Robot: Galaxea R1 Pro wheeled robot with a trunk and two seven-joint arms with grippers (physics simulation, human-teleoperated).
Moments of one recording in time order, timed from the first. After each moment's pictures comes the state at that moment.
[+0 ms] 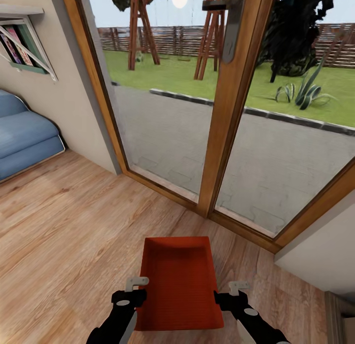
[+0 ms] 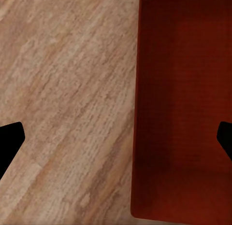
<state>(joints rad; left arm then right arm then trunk) -0.41 -0.17 0.04 -0.61 -0.10 0.21 0.27 -0.51 0.02 0.14 -0.31 -0.12 -0.09 -0.02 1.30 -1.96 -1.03</state>
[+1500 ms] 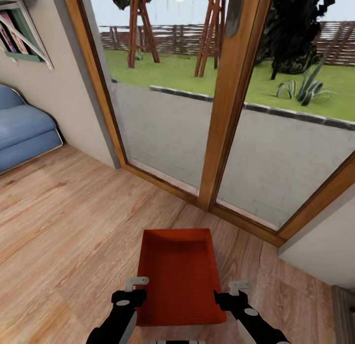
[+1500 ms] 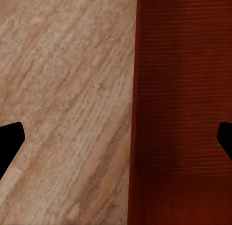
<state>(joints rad) -0.41 -0.17 0.04 -0.61 -0.10 0.20 0.27 -0.51 0.02 0.14 -0.31 -0.11 -0.09 -0.02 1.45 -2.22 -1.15</state>
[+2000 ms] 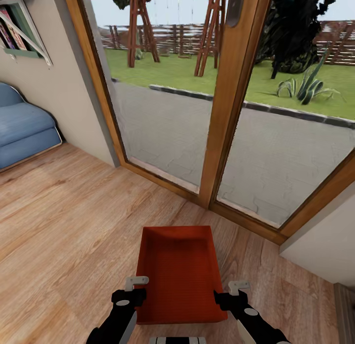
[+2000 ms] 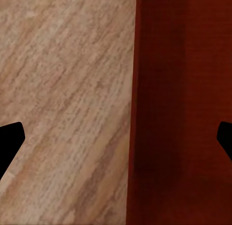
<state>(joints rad) -0.41 -0.17 0.04 -0.61 -0.10 0.19 0.27 -0.51 0.02 0.14 -0.31 -0.10 -0.09 -0.02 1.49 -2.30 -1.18</state>
